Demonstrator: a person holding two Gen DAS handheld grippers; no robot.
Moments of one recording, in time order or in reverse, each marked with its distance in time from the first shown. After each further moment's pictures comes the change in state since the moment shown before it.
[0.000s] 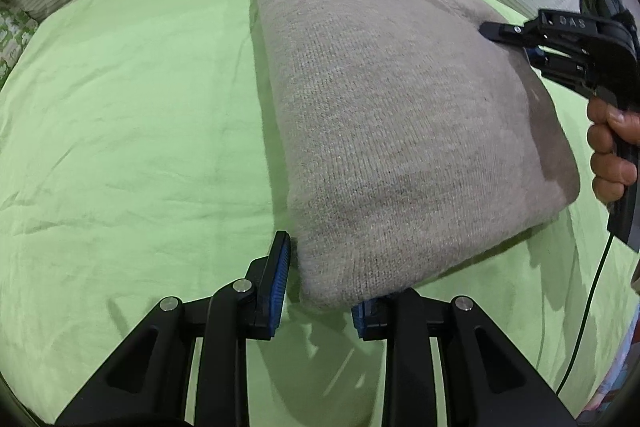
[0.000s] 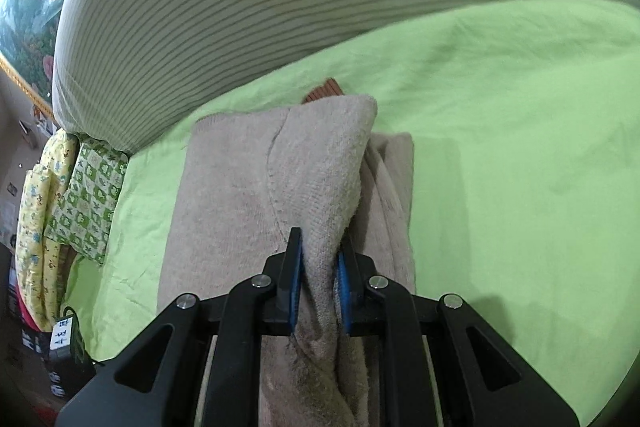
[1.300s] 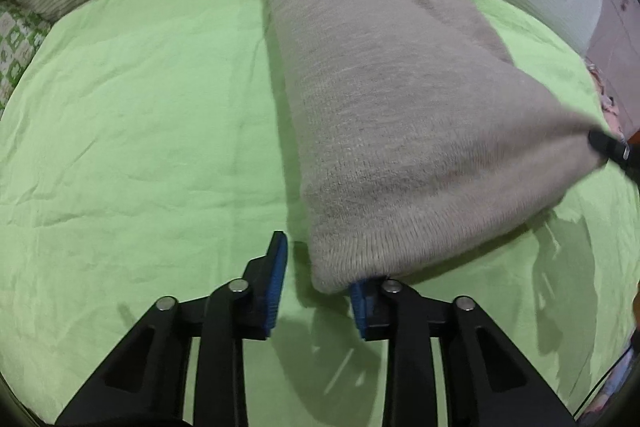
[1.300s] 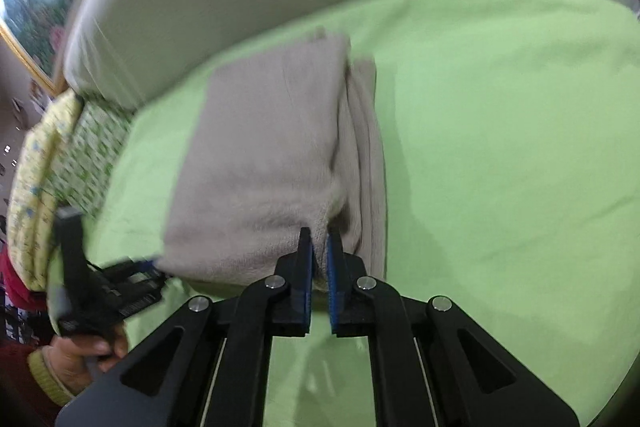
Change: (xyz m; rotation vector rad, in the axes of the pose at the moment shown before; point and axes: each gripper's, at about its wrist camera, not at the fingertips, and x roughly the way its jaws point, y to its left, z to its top) left arm -0.009 -0.017 -0.010 0.002 -0.004 0.038; right arm -0.093 0.000 -0.080 -0.018 -0.040 -0.045
